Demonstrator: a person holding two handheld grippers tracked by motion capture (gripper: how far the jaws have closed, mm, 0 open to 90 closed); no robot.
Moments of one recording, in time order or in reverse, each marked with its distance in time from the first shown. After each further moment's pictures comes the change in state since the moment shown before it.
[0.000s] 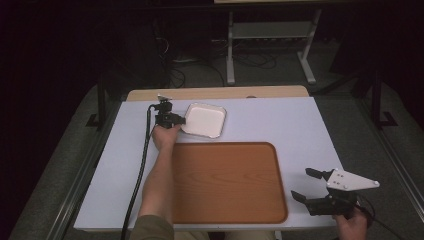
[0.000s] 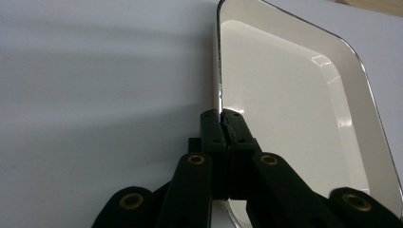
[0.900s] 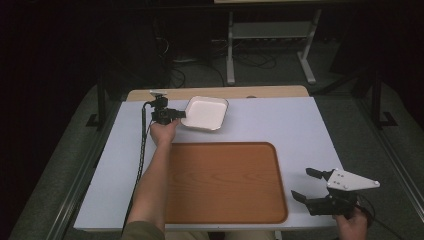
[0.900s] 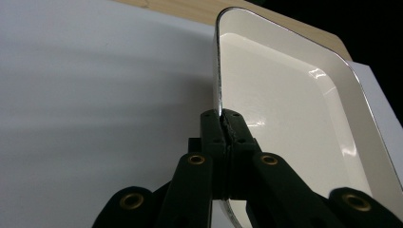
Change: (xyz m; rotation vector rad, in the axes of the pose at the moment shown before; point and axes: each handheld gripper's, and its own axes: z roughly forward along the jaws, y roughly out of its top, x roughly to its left) left arm -0.005 0.007 -0.025 -0.096 -0.120 -0.051; right arm 0.000 0.000 0.000 0.000 -0.002 0.001
